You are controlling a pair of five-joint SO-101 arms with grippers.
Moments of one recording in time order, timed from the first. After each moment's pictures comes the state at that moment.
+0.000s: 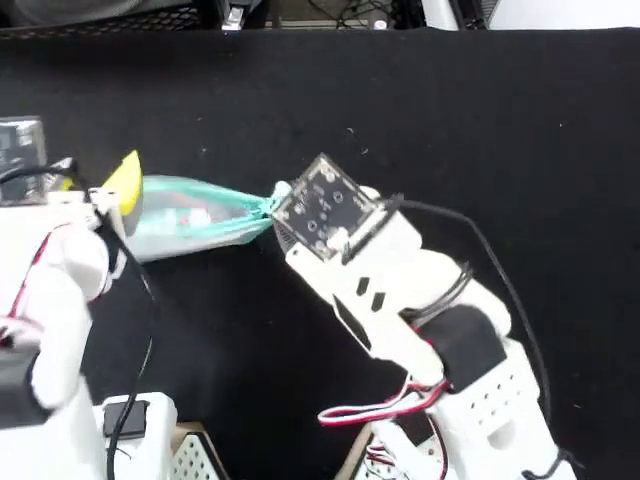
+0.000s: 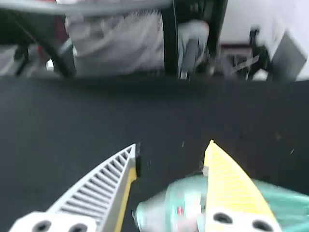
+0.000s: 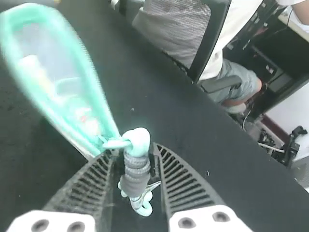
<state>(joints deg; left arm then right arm) -11.3 -59.2 11.4 75.9 -3.4 -32.2 -52.8 25.5 62.5 24.1</state>
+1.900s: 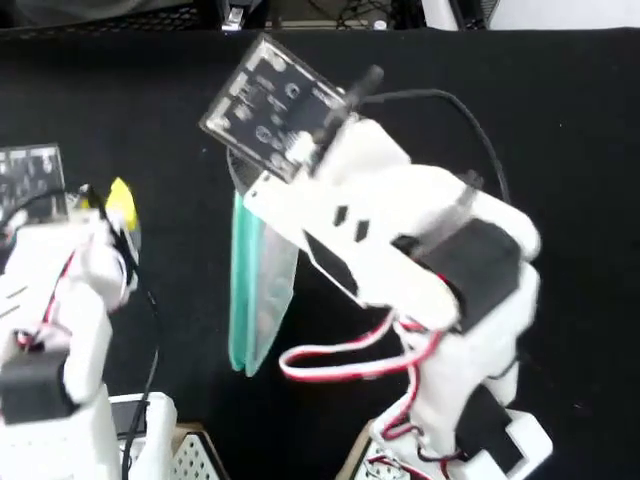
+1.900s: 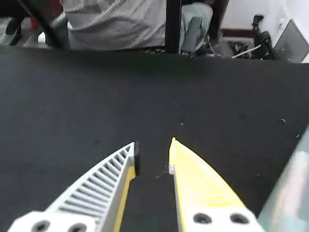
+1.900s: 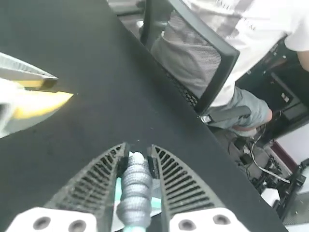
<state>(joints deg) -10.8 -71.1 34.6 68.4 -1.5 -37.4 -12.4 -44.4 92.6 25.6</state>
